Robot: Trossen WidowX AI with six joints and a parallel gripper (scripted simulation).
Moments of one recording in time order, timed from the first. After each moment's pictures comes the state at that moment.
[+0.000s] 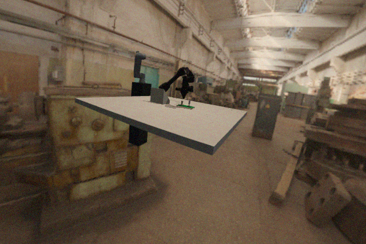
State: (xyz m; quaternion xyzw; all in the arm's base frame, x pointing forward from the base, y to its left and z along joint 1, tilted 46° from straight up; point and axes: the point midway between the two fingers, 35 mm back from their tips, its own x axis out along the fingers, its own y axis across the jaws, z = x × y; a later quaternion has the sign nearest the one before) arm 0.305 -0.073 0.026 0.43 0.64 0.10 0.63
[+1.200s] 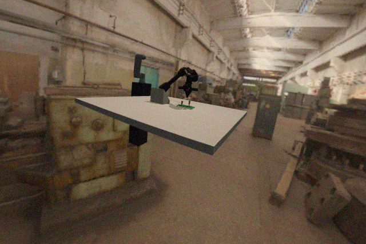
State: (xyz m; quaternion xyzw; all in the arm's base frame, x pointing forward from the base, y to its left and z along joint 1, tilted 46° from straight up) arm 0.330 -0.077 0.050 0.71 0.59 -0.29 0.26
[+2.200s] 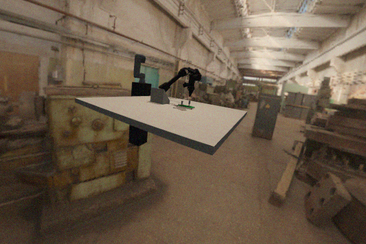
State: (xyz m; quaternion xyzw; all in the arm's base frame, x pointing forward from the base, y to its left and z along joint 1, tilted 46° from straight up) arm 0.350 -0.077 0.072 0.74 0.37 -0.54 -0.14
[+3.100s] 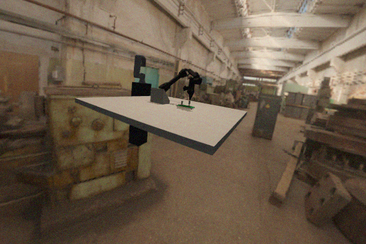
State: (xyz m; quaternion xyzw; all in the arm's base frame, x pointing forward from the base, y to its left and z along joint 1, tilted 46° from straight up) arm 0.359 -0.053 0.051 0.73 0.34 -0.56 -0.18
